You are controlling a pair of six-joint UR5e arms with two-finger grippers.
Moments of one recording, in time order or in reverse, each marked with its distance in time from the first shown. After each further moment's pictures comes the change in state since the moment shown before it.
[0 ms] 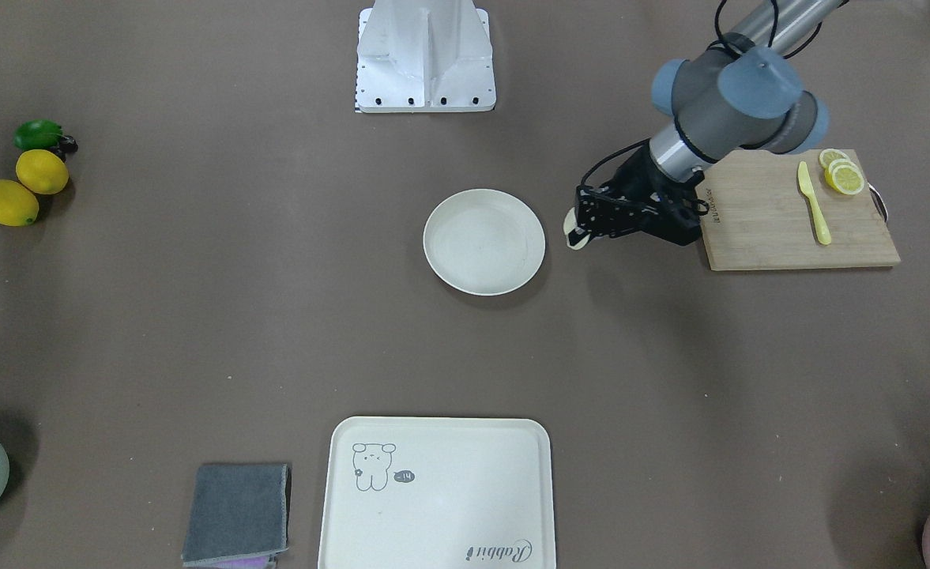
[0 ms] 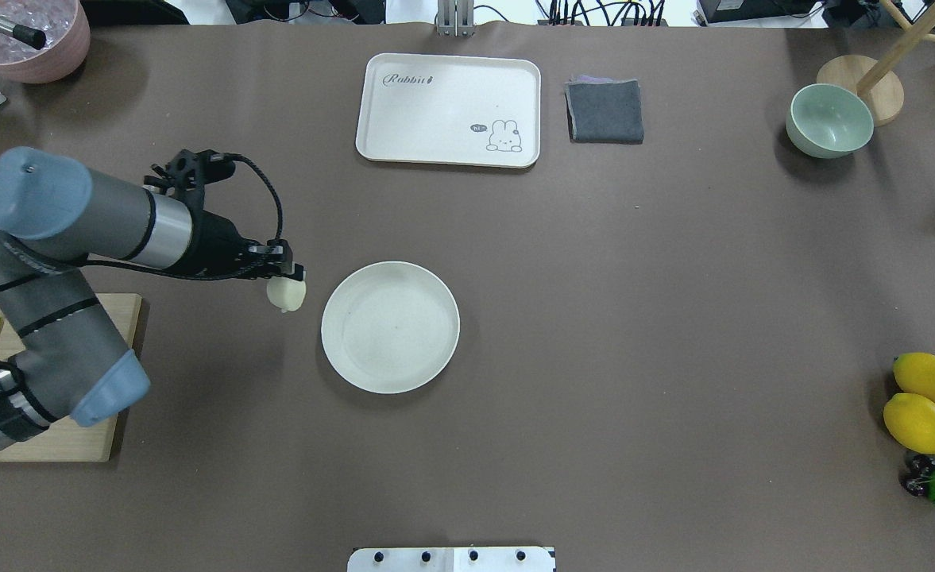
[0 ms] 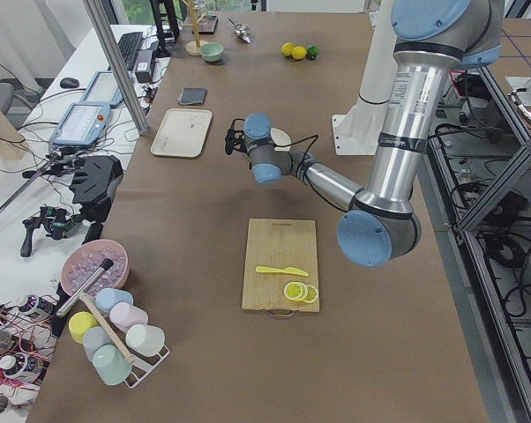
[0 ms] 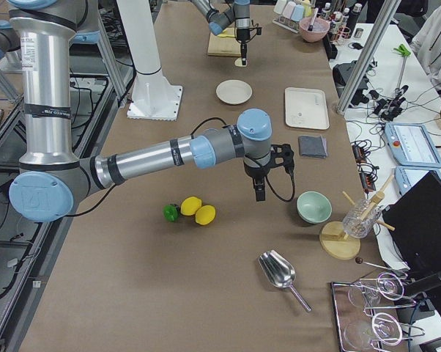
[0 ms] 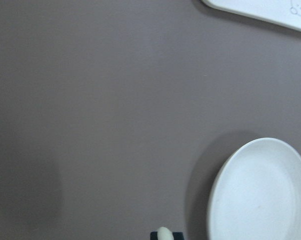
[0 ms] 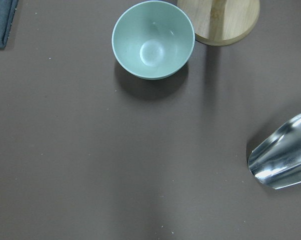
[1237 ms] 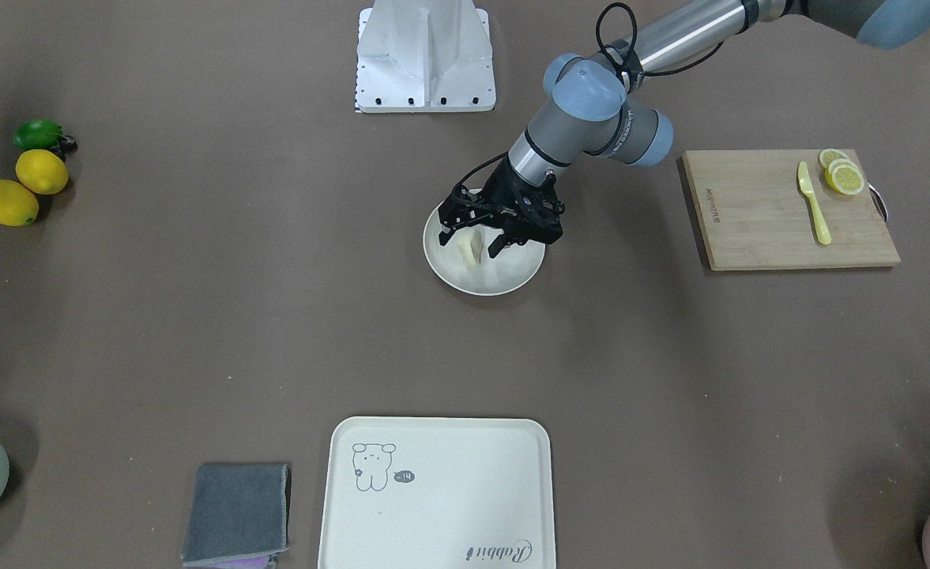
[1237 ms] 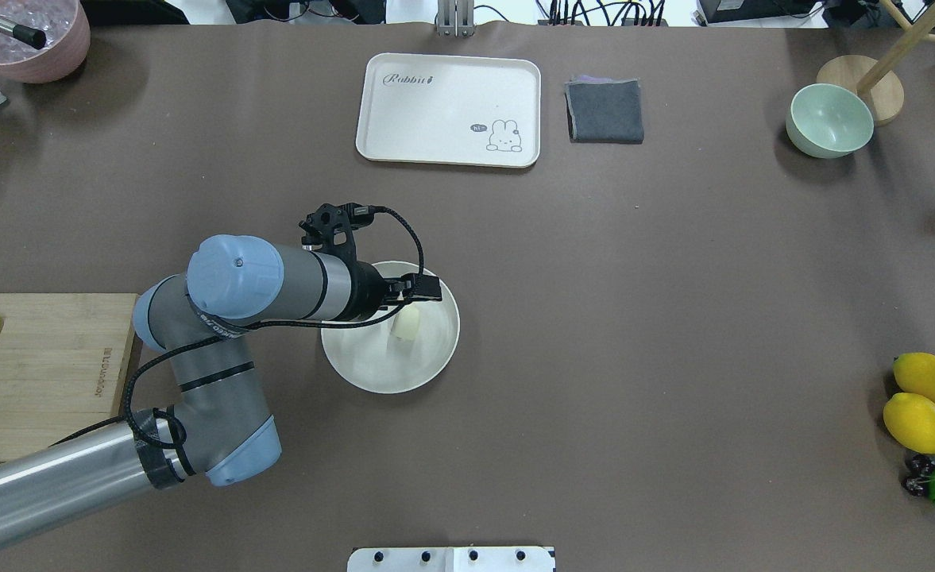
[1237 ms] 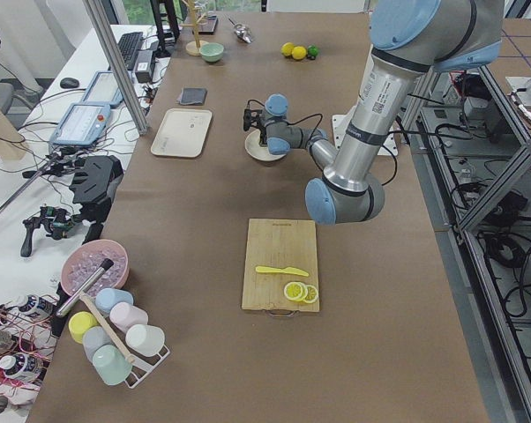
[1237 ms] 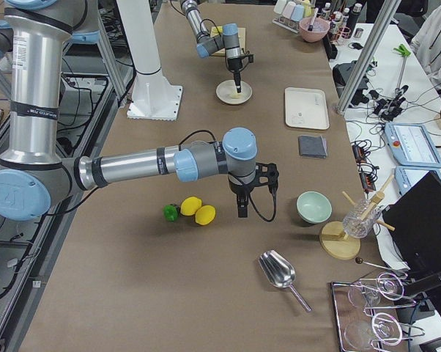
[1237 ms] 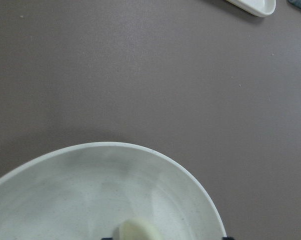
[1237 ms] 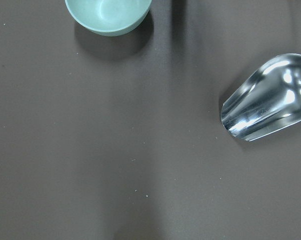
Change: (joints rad) left arm 0.178 -0.181 0.127 -0.002 0.263 -0.094; right arm 0.006 -0.095 0.002 0.005 -0.002 -0.001
